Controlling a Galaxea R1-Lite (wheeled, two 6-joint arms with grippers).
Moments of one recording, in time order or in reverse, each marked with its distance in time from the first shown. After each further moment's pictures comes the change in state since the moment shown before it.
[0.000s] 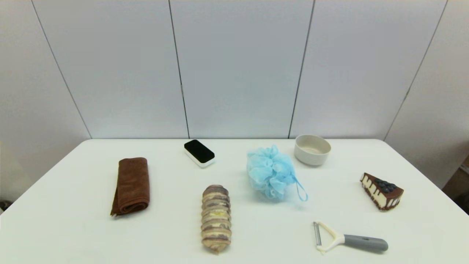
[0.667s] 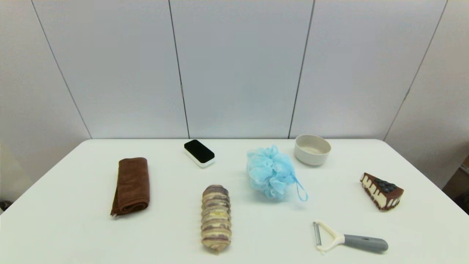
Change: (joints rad) left arm 0.000 0.000 0.000 0.000 0.000 0.000; right arm -0.001 0.062 -0.065 0.003 0.000 -0.030
